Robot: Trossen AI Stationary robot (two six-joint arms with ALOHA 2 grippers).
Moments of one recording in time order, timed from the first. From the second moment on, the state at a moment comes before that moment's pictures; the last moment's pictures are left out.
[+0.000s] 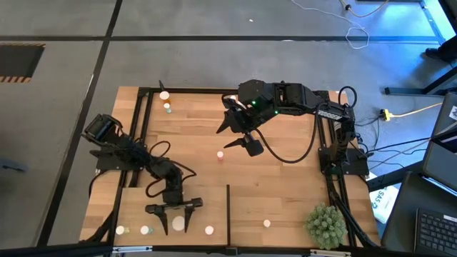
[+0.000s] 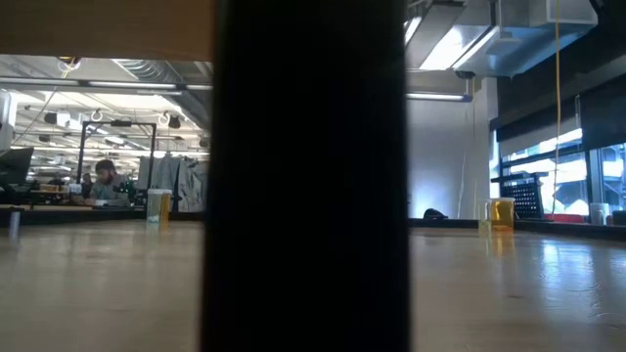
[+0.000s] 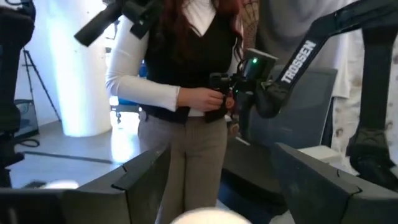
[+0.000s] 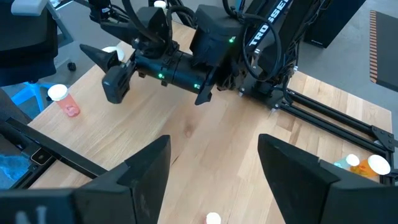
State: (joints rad) left arm -0.46 1.64 0.60 1.43 0.89 -0.31; right arm -0.02 1.91 2.36 -1.08 -0.35 -0.39
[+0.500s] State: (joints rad) left arm -0.31 1.52 0.66 1.42 1.04 -0.49; right arm -0.02 1.91 2.36 -1.08 -0.35 -0.39
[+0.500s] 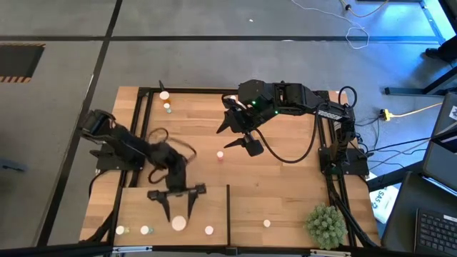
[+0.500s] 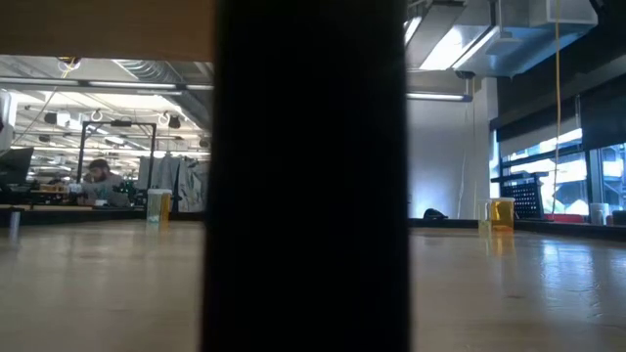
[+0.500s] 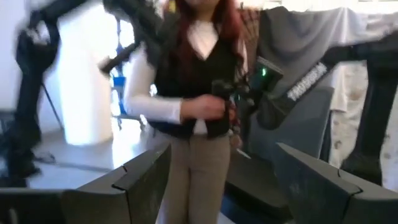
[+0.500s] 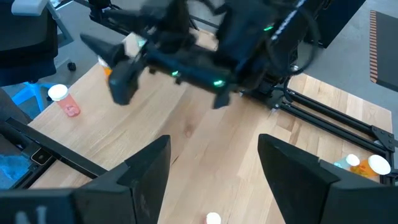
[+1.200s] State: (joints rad) left arm -0.01 1.38 0.67 1.38 1.08 -0.58; right arm -0.02 1.91 2.36 -1.06 -0.35 -0.39
